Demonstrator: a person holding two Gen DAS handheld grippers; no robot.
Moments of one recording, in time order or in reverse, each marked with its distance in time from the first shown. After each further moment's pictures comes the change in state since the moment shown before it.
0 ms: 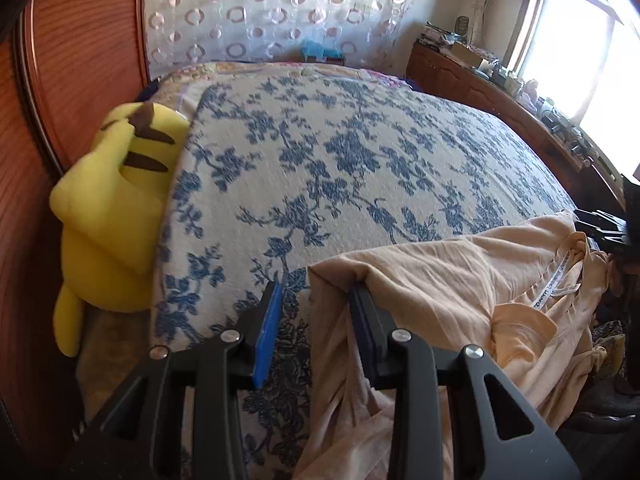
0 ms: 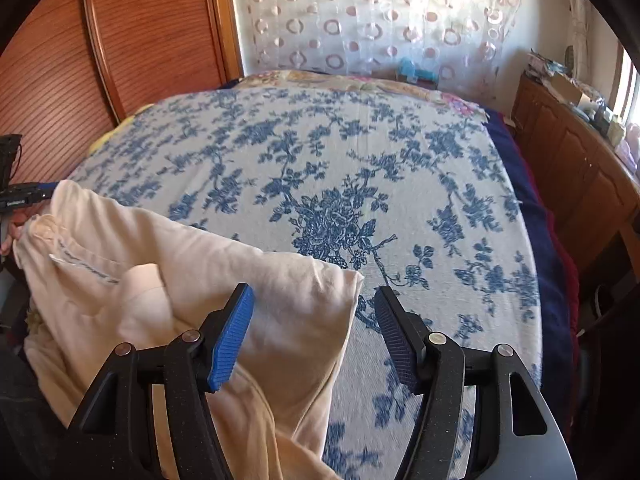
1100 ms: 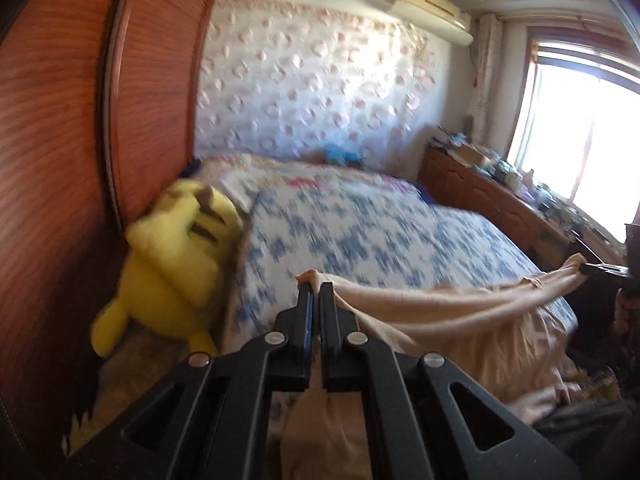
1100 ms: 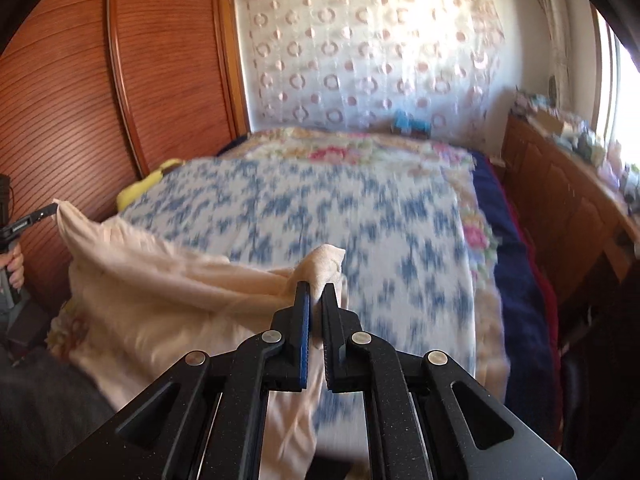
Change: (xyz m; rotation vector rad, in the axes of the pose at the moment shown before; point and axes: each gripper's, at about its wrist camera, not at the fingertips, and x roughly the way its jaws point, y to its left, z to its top) left arm -0.134 0.005 -0.051 -0.080 -0.371 0.026; right arm -0.127 0.008 -0.011 0.018 -0.179 0.010
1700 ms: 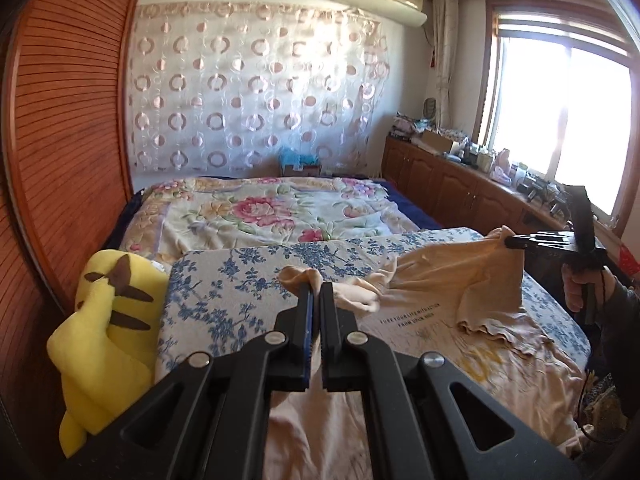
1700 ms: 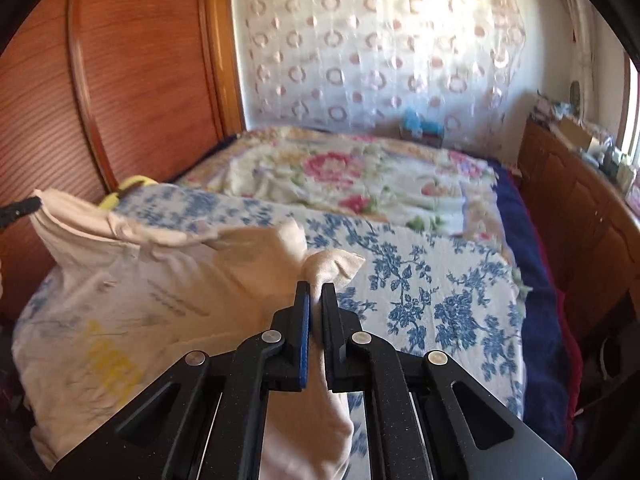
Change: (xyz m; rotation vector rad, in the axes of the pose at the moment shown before) left arm 0.130 -0.065 0.120 0.141 -0.020 -0.094; right arm 0.174 -0.024 0.133 -0.036 -0.008 0.005
